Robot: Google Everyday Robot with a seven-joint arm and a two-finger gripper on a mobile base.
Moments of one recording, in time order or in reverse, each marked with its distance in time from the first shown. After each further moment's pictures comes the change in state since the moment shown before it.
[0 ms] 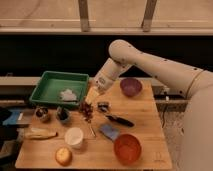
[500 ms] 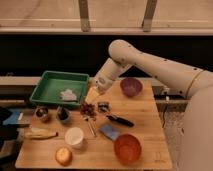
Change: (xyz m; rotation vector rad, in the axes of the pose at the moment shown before) arm 0.000 -0.001 -0.001 -0.001 -0.004 0.001
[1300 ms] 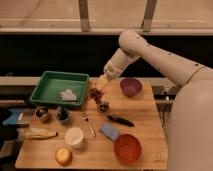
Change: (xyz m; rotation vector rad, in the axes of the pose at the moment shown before) arm -0.010 -0.064 -0.042 0.119 -0.040 0.090
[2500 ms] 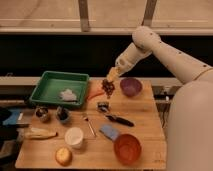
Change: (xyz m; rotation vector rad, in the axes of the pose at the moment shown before) arm 0.004 -0.067 -0.051 0.097 -0.077 0.116
